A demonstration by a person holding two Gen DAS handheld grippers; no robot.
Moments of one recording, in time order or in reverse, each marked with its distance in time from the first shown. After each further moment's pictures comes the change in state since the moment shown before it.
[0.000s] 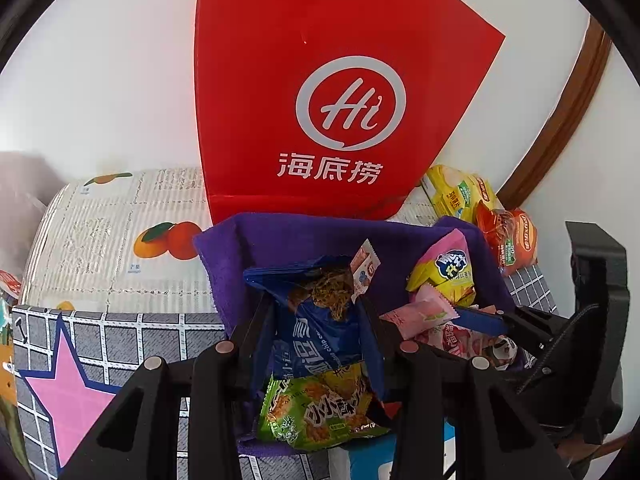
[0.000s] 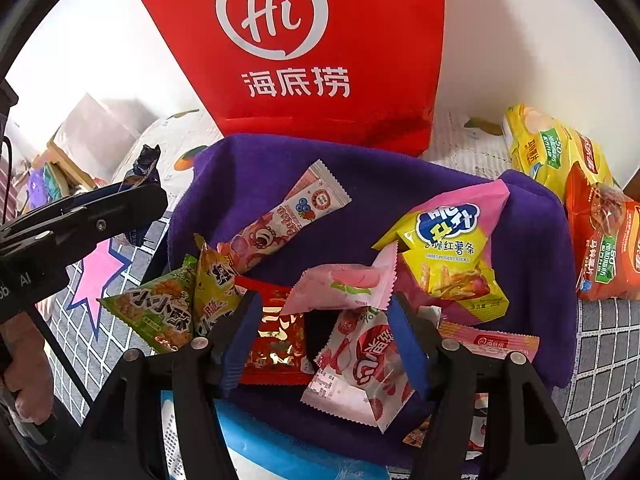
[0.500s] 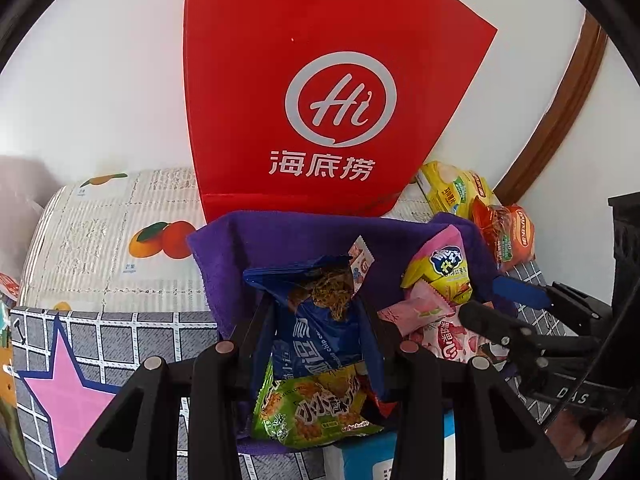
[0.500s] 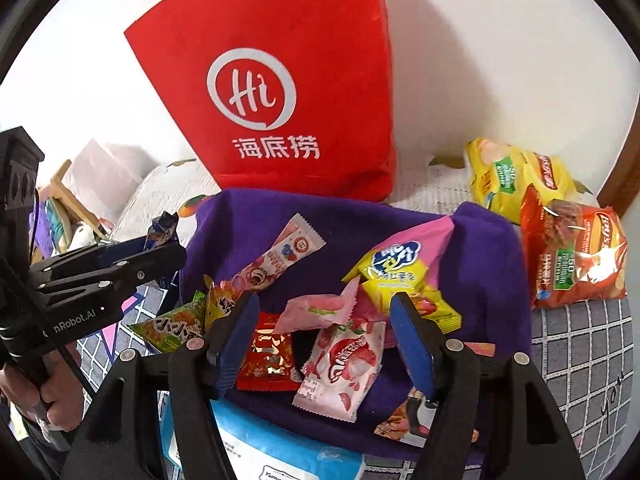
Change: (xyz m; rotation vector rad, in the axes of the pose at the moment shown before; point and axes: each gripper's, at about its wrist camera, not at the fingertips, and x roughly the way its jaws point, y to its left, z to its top) left arm 0.002 -0.005 -0.001 0.012 0.007 -0.005; right arm -0.049 -0.018 0.007 0.057 -0.132 -0.016
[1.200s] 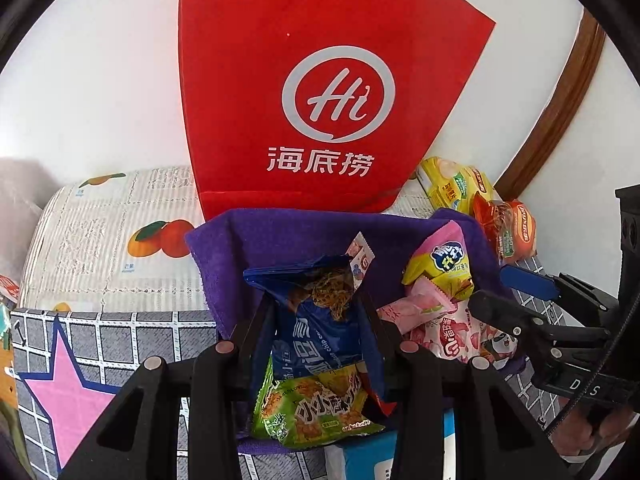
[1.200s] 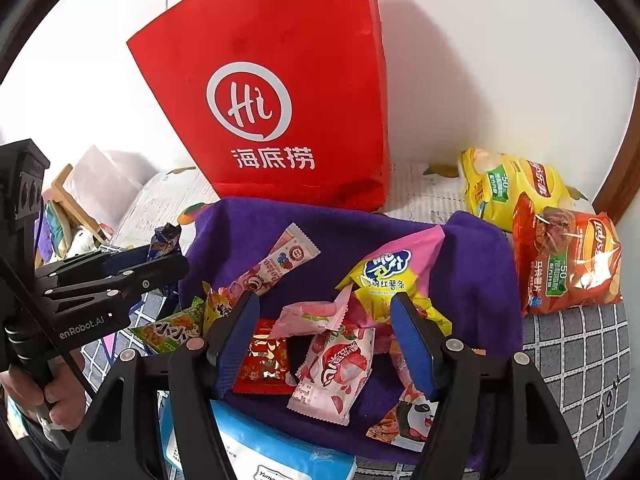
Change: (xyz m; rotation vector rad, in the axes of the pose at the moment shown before) left arm 0.002 0.000 0.000 0.011 0.007 0.003; right arm -0.007 -0.003 0.000 -0.007 -0.033 -0.002
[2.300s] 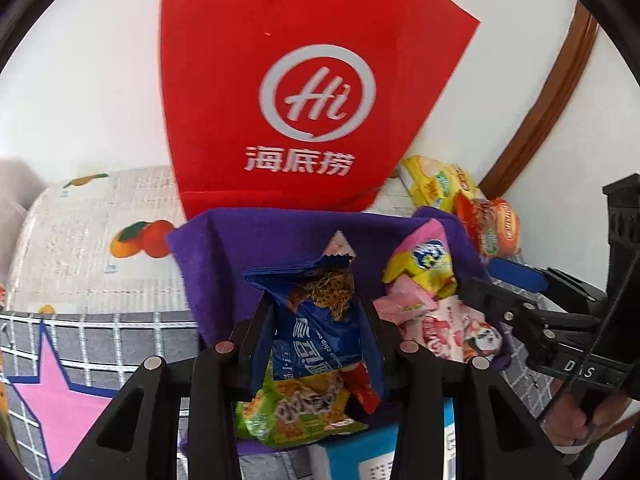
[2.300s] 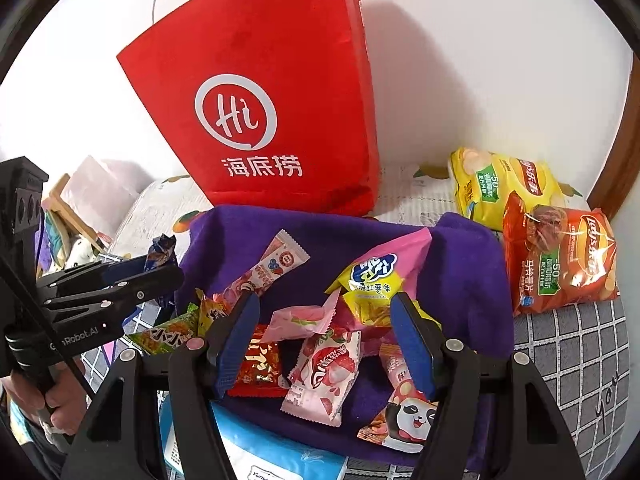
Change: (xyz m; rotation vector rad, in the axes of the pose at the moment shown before) left arm 0.001 -0.007 -0.002 0.014 0.006 -0.080; right arm -0.004 -0.009 0.003 0.025 -0.013 -0.004
